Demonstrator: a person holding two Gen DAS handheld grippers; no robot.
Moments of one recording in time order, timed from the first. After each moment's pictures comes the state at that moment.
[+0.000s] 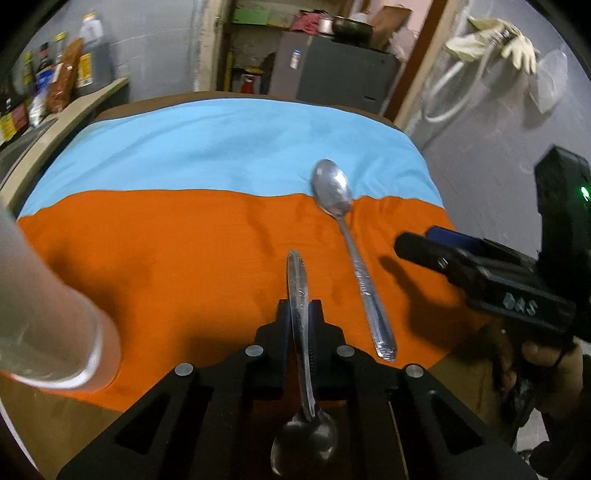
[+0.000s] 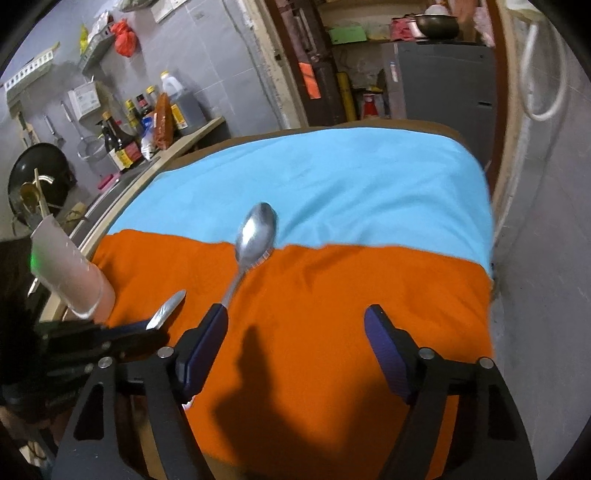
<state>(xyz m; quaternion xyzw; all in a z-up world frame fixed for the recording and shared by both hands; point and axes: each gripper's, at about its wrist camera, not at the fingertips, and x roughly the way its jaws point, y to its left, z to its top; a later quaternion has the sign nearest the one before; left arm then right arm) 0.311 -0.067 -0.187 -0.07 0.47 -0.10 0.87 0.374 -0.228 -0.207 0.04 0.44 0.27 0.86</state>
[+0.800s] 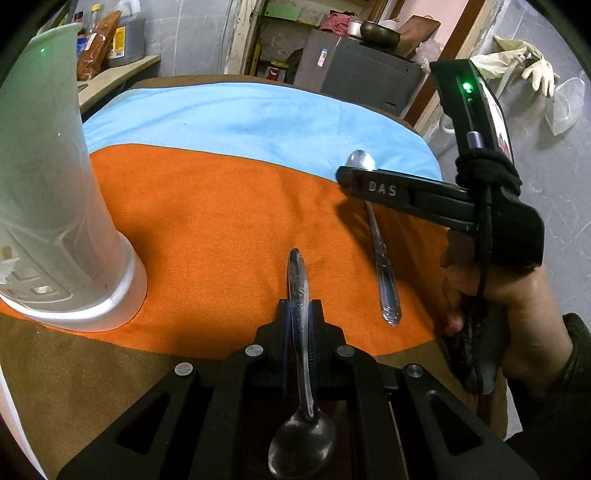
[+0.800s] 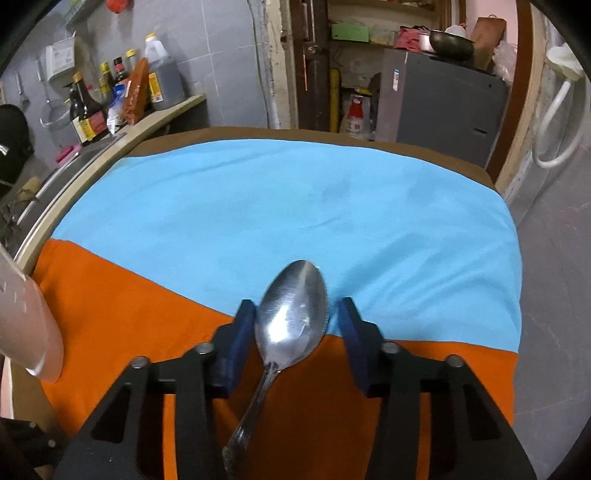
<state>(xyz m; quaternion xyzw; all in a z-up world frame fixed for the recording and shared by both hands) 0.282 -0.063 -0.187 -0.11 0.49 -0.07 0.86 0.417 -0.158 -0.212 -0.06 0.44 0.19 0.87</state>
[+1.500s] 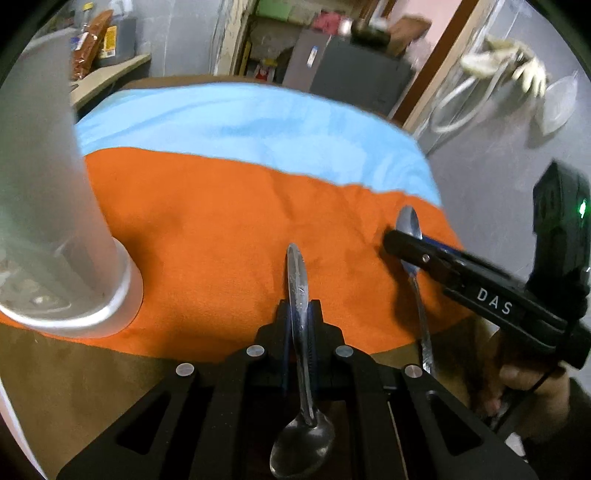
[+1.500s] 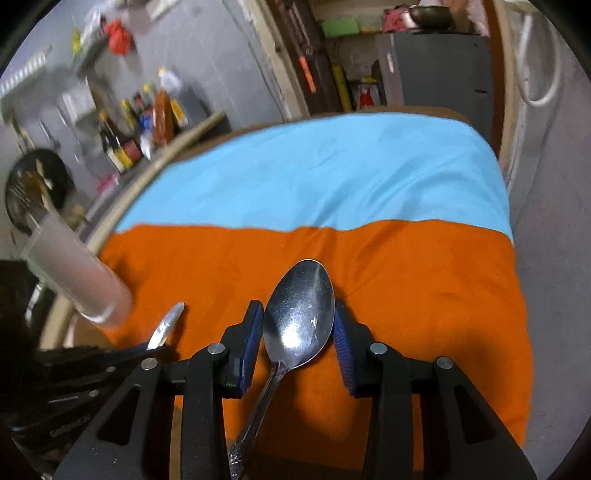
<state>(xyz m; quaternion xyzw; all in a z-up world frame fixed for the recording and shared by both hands) 0.280 -0.051 -0.184 -0.13 0.47 -0.10 0.87 0.345 -0.215 -0.202 0.07 0.44 0.25 0.86</state>
